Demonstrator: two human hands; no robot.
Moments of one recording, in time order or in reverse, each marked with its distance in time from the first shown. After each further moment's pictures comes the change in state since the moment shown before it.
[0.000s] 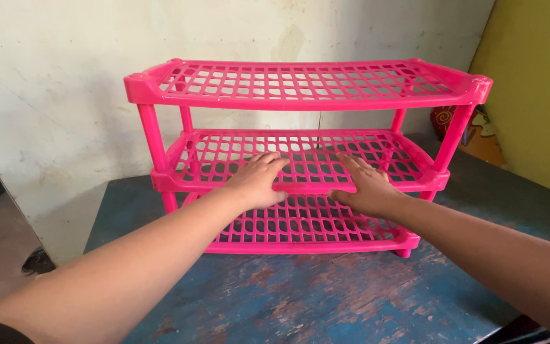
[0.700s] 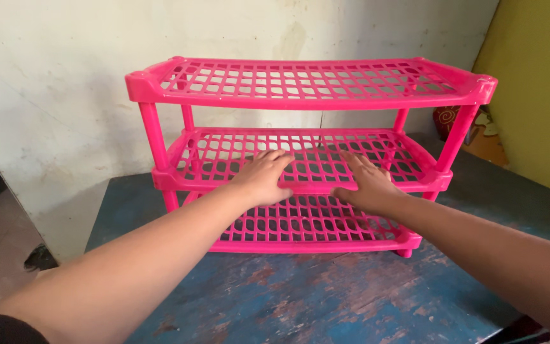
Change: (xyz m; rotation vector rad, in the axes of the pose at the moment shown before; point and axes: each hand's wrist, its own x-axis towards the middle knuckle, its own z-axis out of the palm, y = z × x) left_hand 0.008 0.001 0.003 -0.029 0.075 0.066; right_hand 0.006 0.002 0.003 -0.046 0.012 0.050
